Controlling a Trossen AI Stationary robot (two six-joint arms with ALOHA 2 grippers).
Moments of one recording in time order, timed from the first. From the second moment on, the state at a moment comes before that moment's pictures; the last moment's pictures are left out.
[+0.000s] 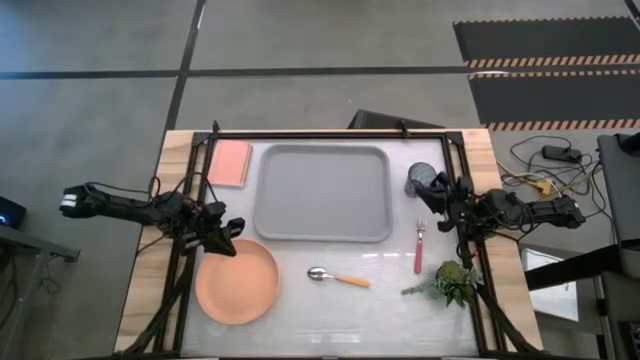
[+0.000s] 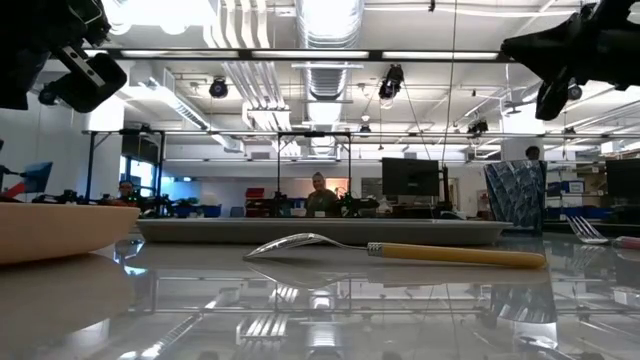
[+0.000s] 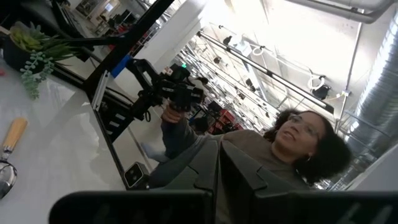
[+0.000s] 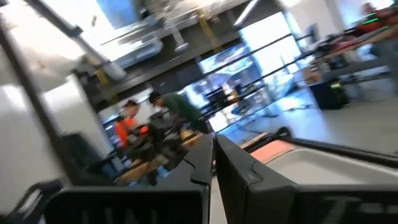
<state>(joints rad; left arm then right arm) -0.11 0.40 0.00 0.63 0.55 -0.91 0.08 0.07 0.01 0.36 0.36 0.37</state>
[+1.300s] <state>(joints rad) -0.10 0.41 0.03 0.73 -0.17 -0.18 0.02 0.55 0.74 -0.80 0.58 0.82</state>
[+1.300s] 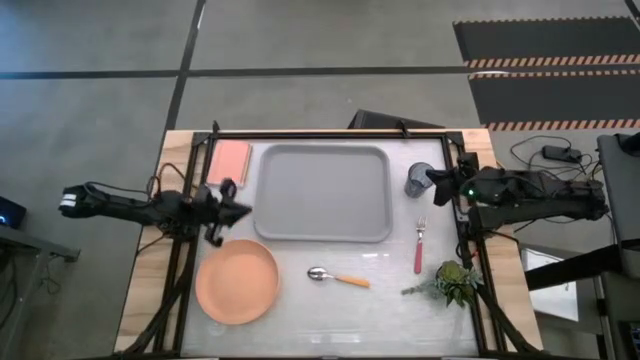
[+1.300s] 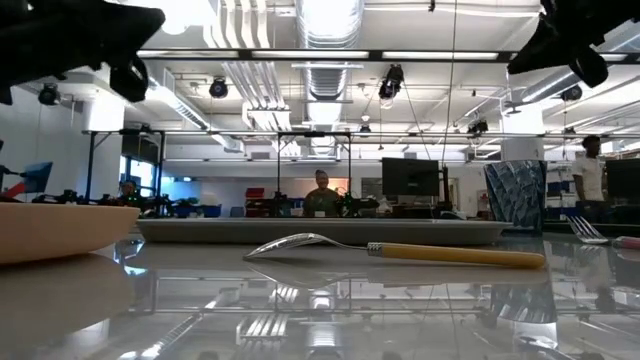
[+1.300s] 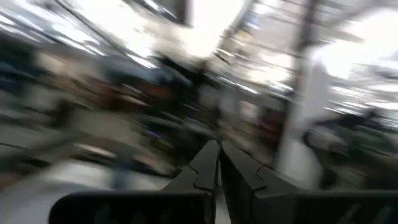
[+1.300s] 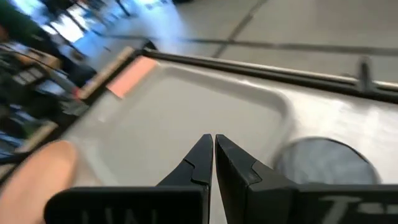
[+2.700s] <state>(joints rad) -0.10 0.40 0.04 1.29 -0.42 0.30 -0.43 1.39 1.06 -1.11 0.31 0.87</state>
